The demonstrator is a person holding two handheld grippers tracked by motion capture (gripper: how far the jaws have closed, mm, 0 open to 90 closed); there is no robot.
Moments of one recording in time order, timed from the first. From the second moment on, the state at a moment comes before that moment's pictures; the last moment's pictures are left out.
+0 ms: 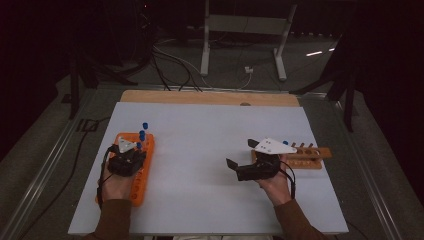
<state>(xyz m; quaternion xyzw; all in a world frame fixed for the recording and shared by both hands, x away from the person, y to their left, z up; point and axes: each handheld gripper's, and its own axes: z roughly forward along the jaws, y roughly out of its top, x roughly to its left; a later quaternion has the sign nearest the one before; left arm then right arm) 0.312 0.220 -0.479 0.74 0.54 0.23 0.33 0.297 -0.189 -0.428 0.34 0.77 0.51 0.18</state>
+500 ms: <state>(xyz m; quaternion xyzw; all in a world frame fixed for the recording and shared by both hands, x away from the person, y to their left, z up) 0.298 0.240 -0.466 0.70 0.52 0.21 0.44 0.297 -0.195 -0.427 0.34 0.76 0.52 0.19</state>
